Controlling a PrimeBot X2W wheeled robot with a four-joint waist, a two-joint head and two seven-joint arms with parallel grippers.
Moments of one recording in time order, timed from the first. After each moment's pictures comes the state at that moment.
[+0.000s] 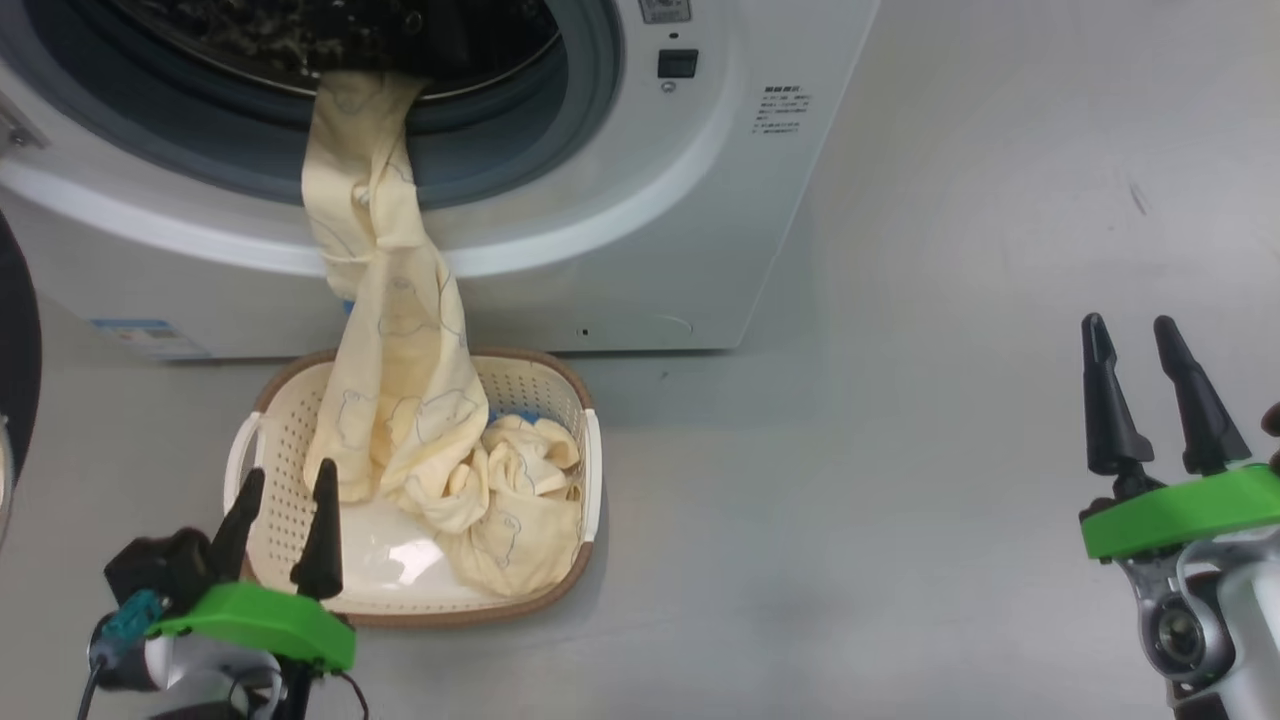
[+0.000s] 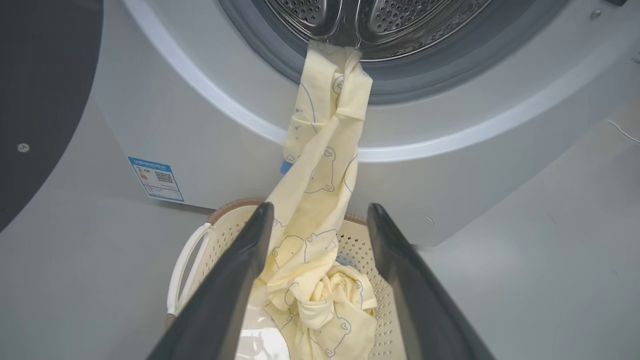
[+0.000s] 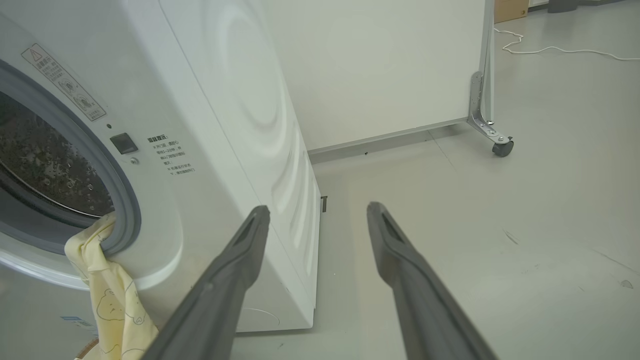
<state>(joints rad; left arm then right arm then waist) -0.22 0.17 -0.14 0.48 -0.43 -0.13 -0.25 -0.13 -0.23 0.06 0.14 0.52 0.13 -0.26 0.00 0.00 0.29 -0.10</state>
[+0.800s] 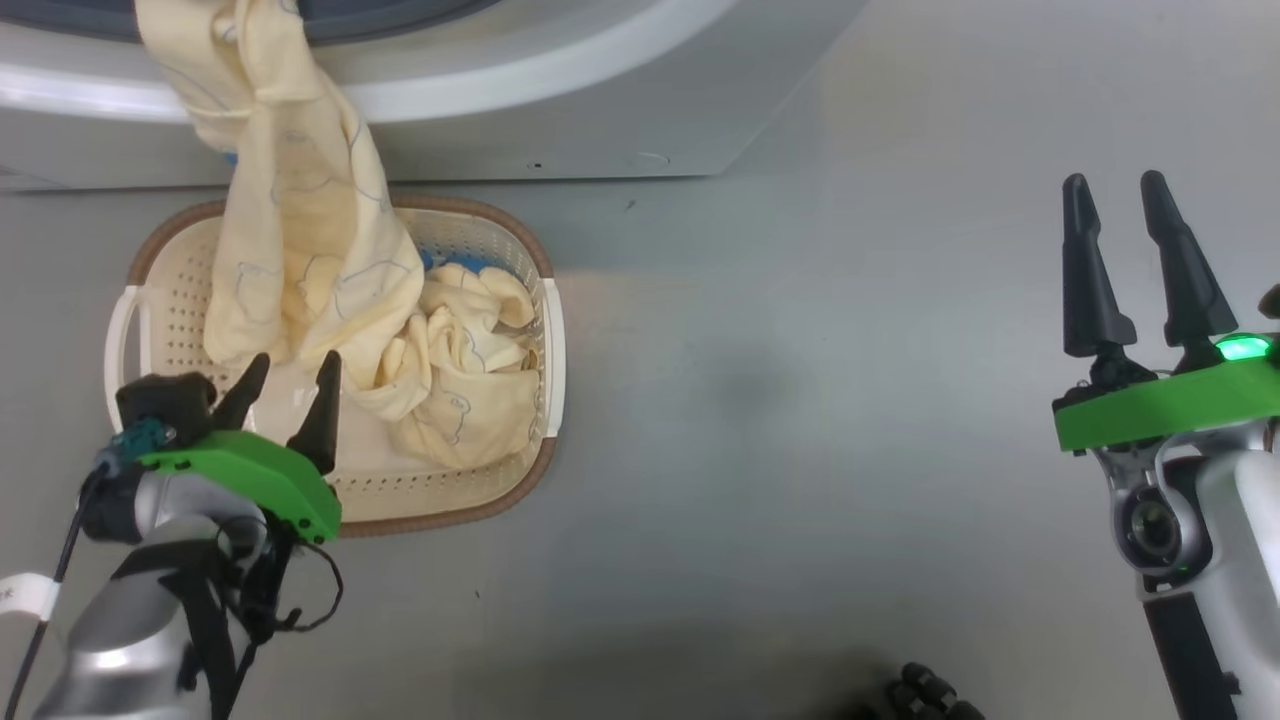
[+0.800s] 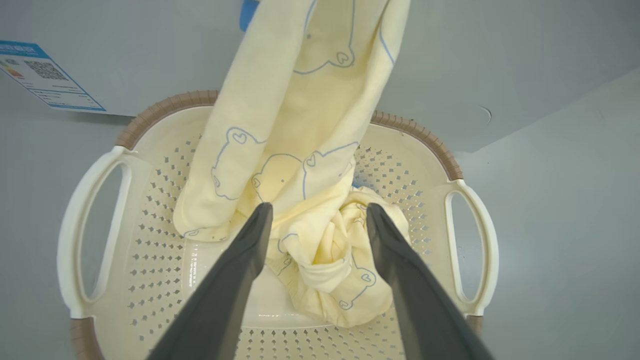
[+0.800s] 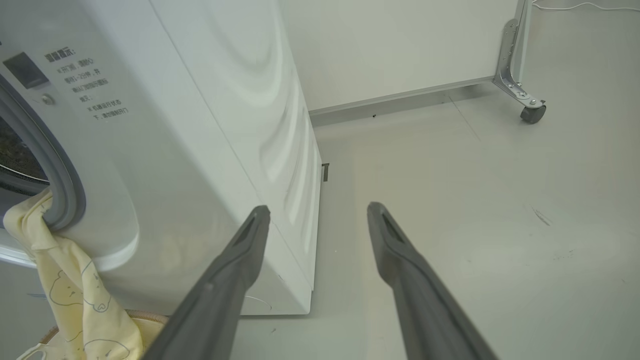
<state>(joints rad) -0.64 0.26 -0.49 0.88 -0.65 -0.13 -0.25 -0.31 -0.20 0.09 0.10 0.49 0.13 -0.26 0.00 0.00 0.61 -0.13</state>
